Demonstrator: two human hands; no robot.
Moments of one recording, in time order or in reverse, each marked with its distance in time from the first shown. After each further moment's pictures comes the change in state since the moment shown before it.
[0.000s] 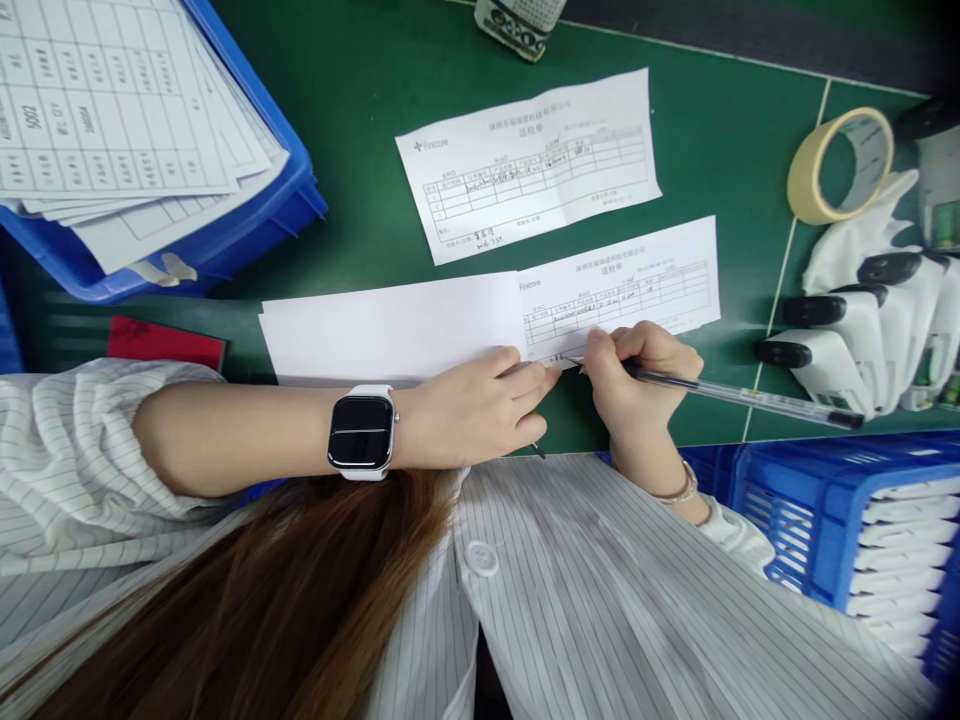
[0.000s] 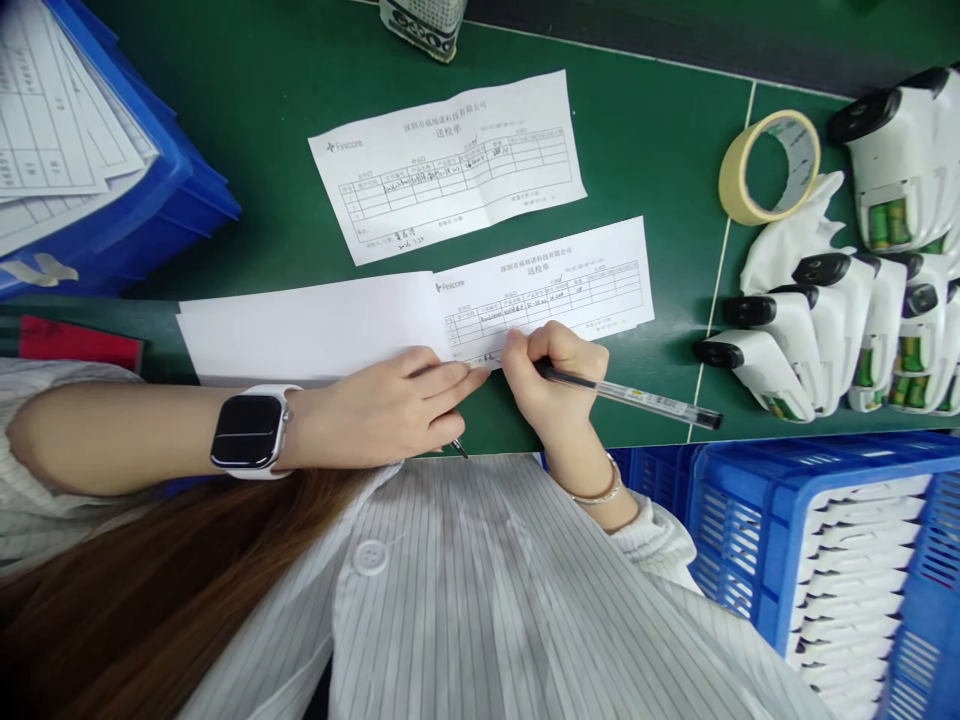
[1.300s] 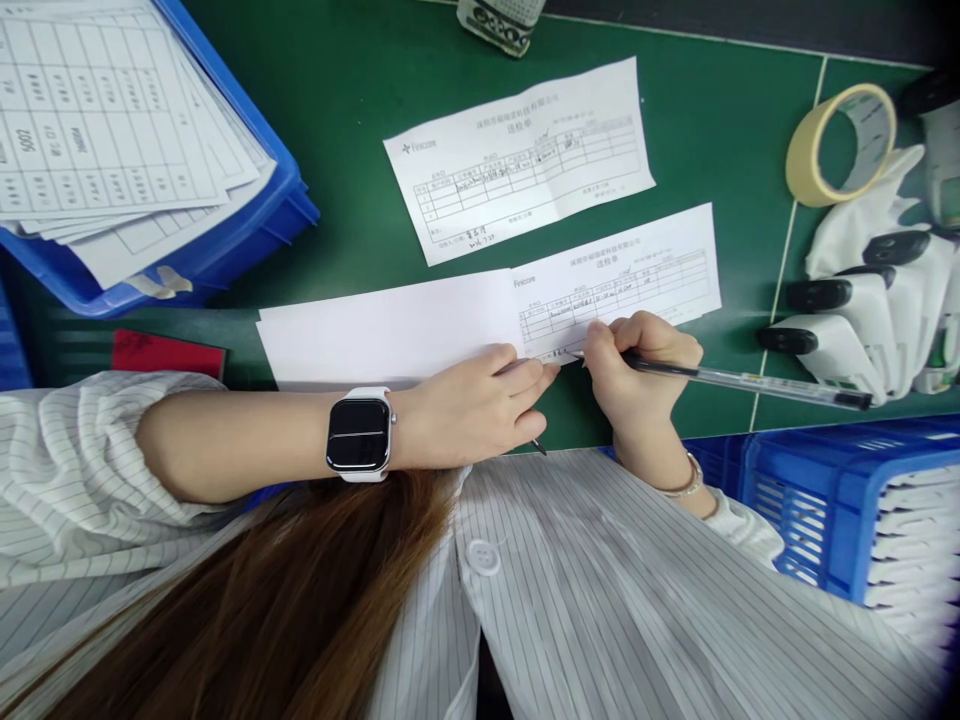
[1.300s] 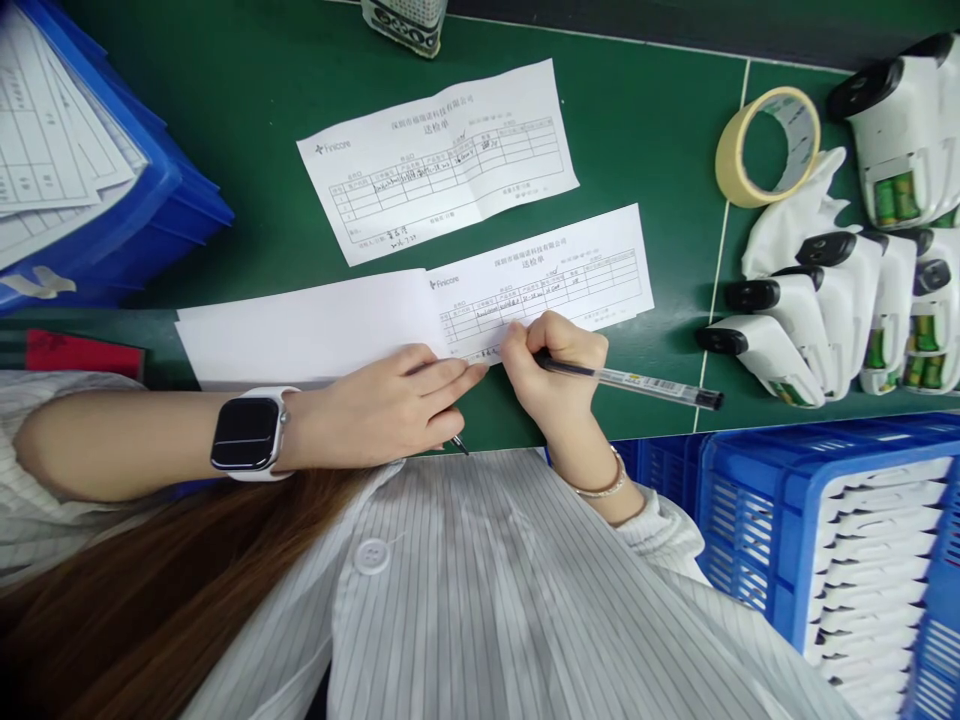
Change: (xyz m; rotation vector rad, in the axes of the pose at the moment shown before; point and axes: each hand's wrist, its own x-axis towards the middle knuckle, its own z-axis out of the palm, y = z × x) left_hand 0.000 -0.001 -0.001 -0.013 0.012 0.011; right_hand 0.001 0.001 -0.001 -0.048 0.021 0.055
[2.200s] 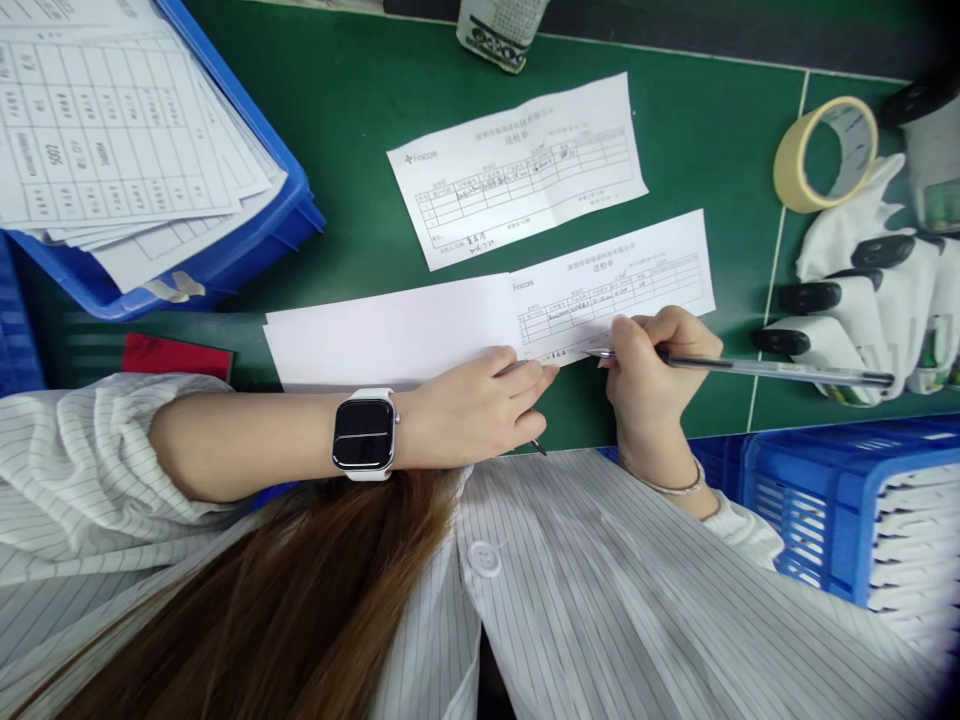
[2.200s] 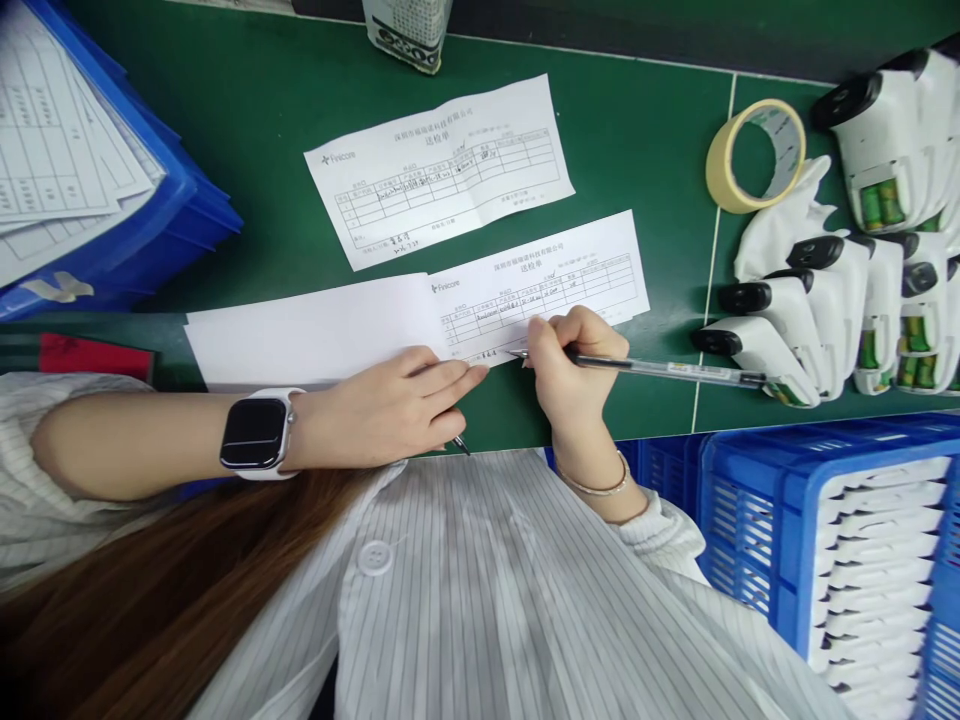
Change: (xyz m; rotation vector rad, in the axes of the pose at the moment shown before) left_hand -0.001 0.001 0.000 0.002 0.013 0.001; right_hand 0.005 0.003 -0.001 0.277 0.099 0.107
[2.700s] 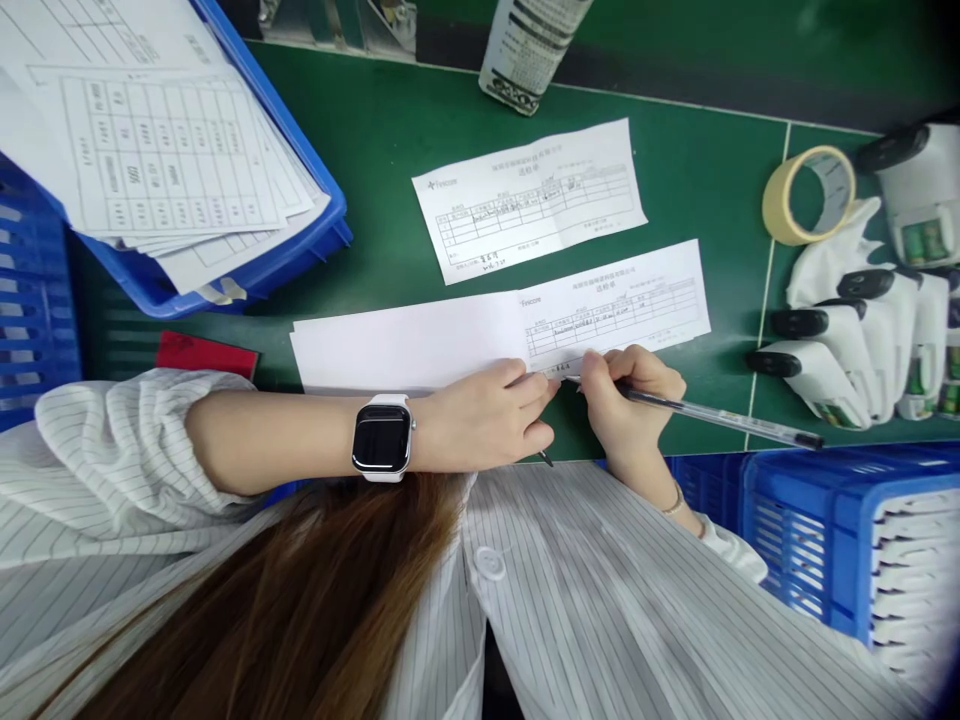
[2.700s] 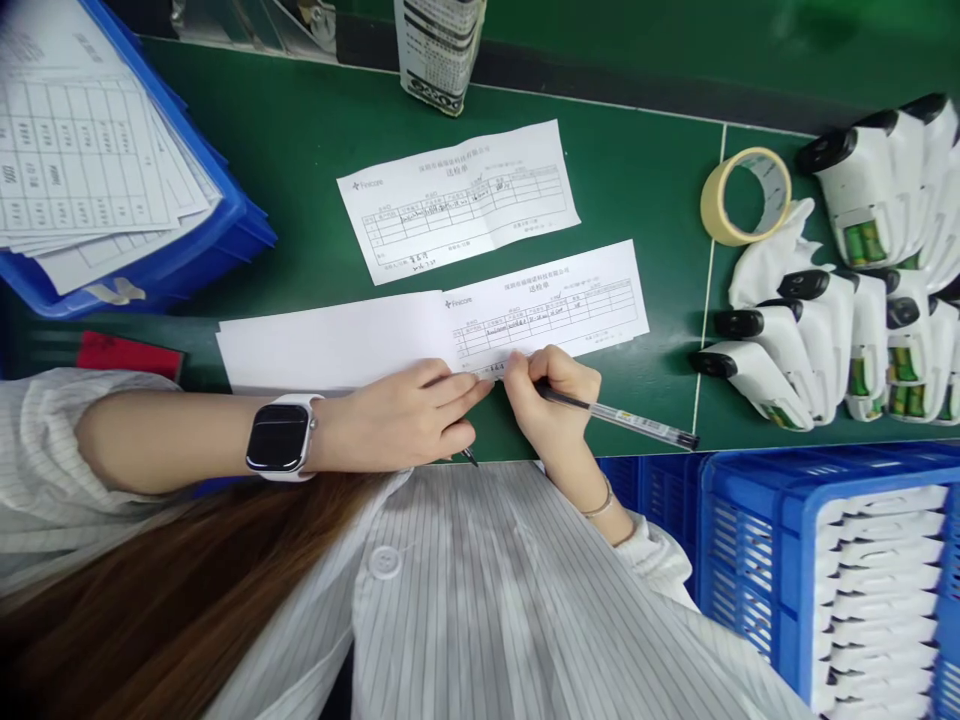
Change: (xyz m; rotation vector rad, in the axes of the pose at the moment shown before) left_hand -0.001 0.000 0.000 0.007 0.068 -0.003; right_hand -0.019 -0.008 0.005 -0.225 -0.078 -0.074
